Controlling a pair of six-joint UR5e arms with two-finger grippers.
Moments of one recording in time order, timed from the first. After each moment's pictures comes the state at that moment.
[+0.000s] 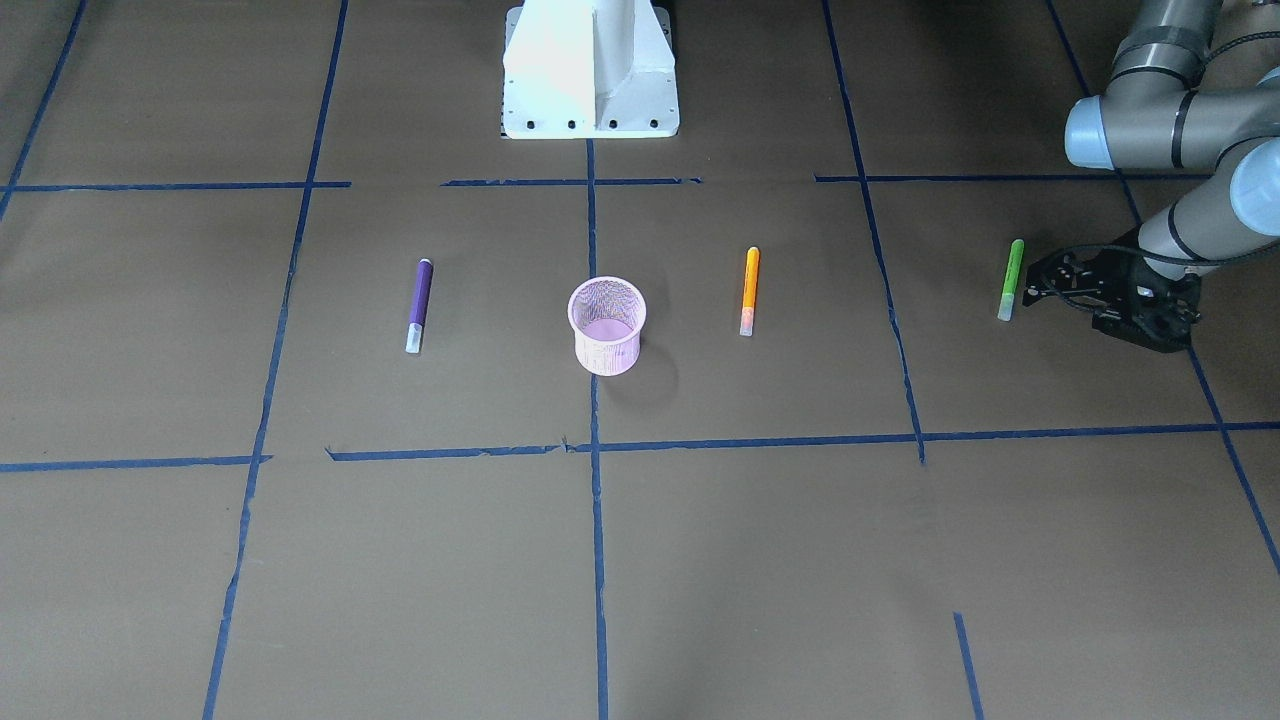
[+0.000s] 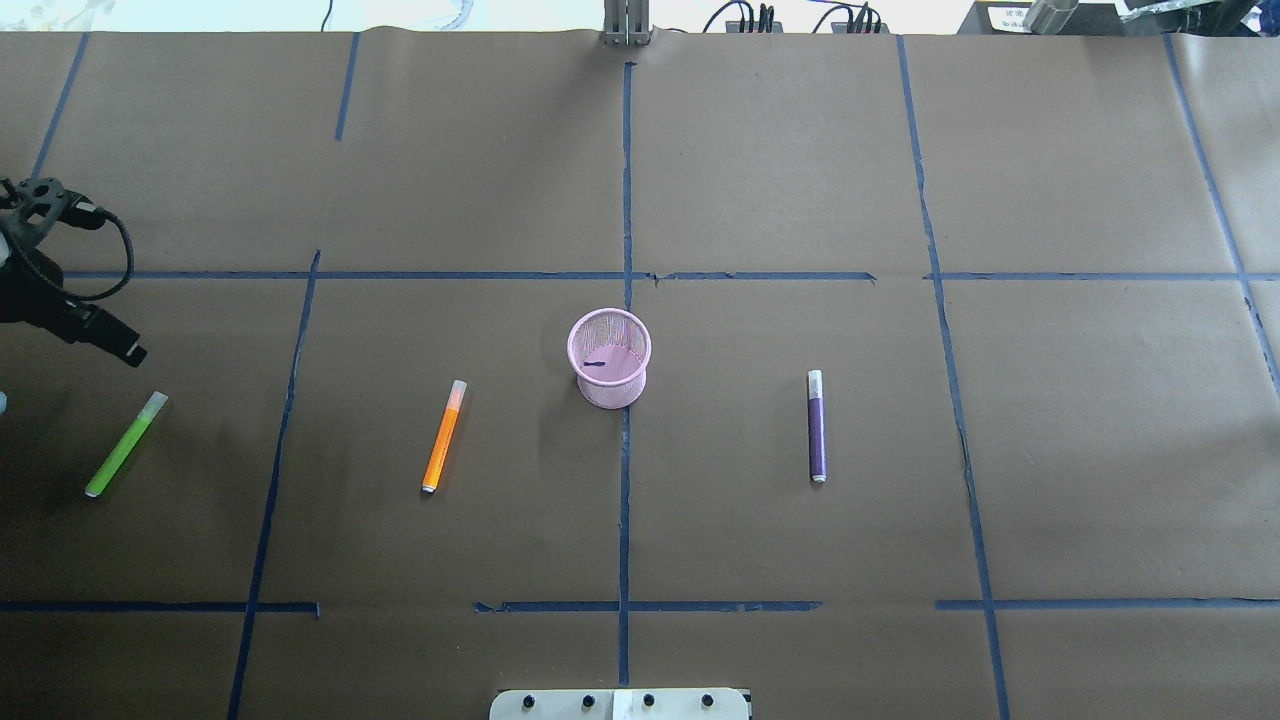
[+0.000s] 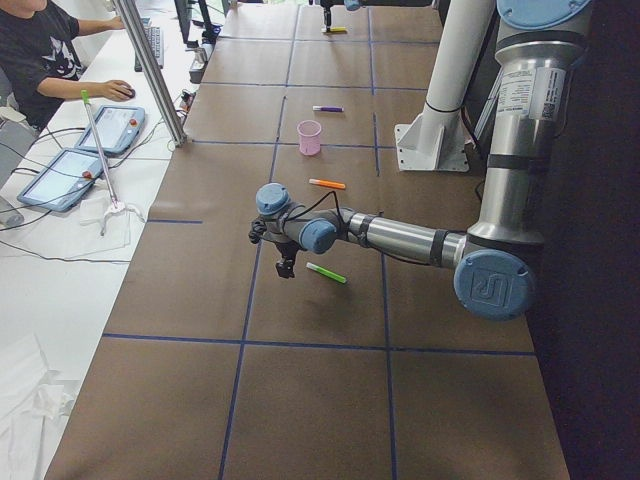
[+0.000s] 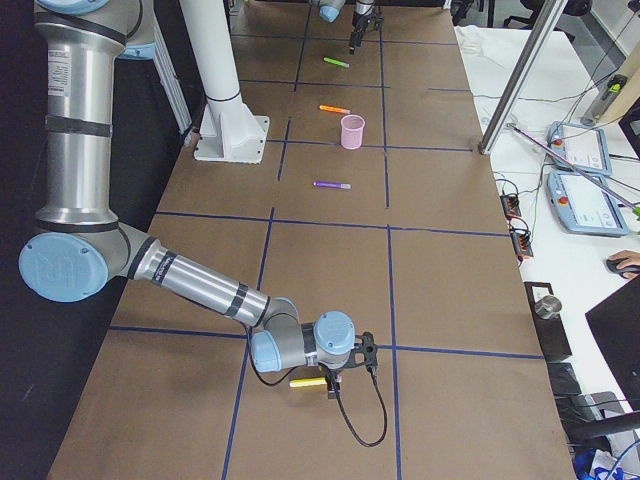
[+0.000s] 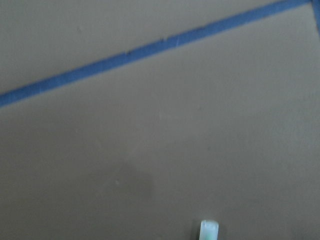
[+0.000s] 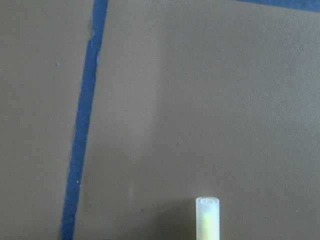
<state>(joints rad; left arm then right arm) -1.03 -1.62 -1.64 -1.86 -2.32 -0.30 1.39 -1.67 1.20 -0.93 2.35 0.11</state>
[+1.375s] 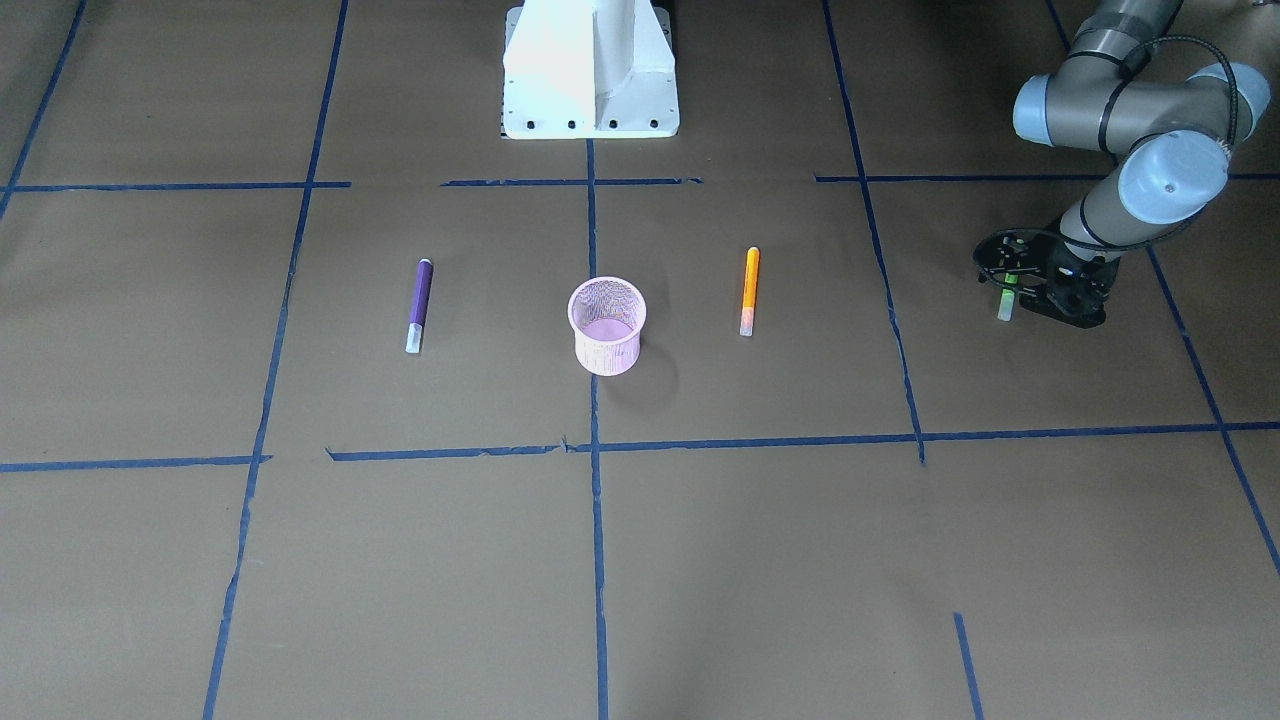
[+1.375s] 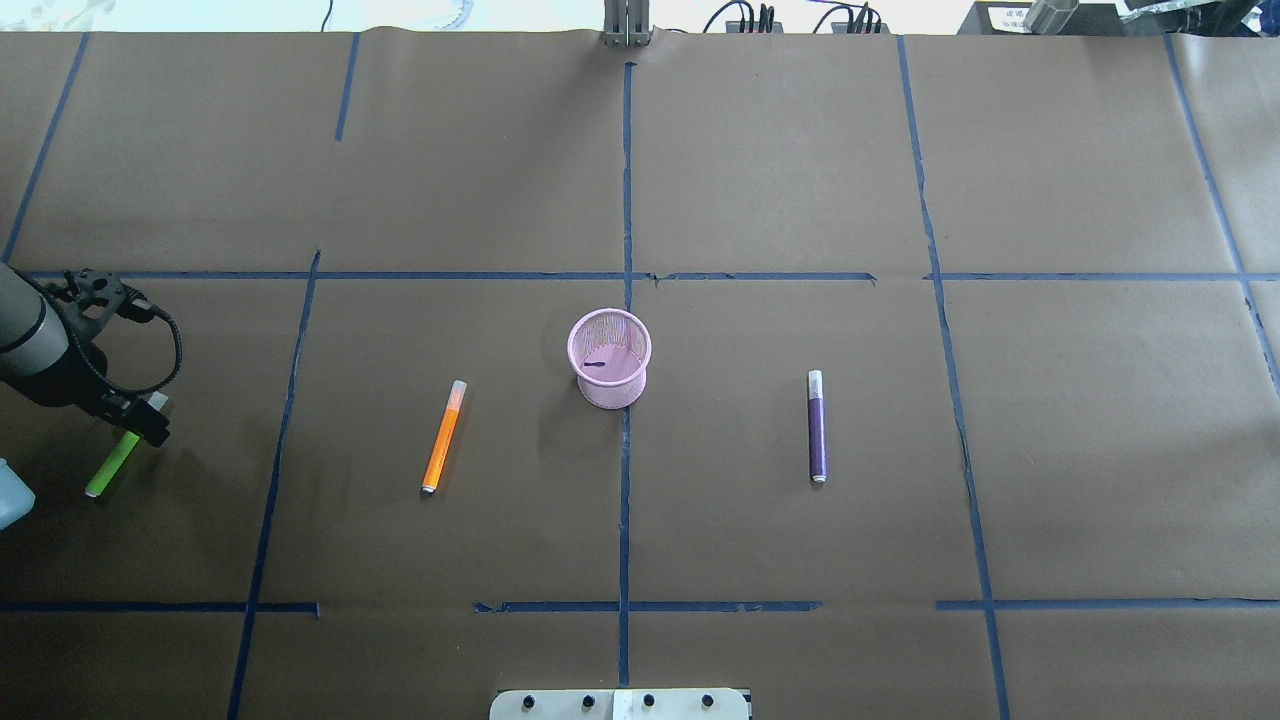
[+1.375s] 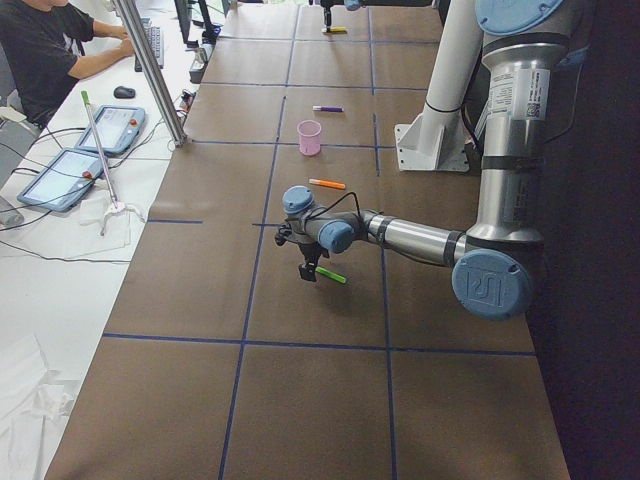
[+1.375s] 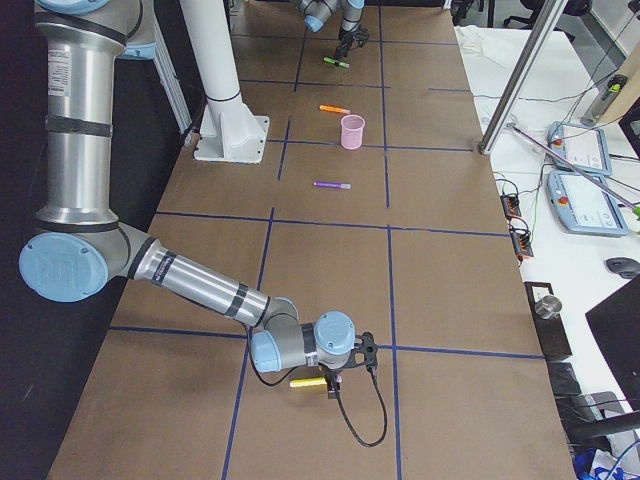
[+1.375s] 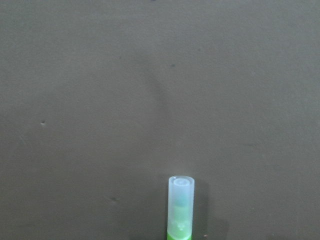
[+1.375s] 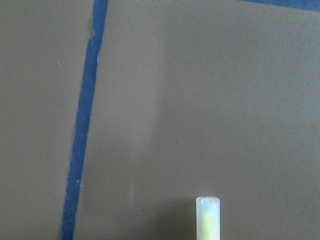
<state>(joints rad) -0.87 -1.57 -1.66 -1.87 -2.22 -0.36 1.39 -1.67 1.20 -0.93 2.35 0.11</state>
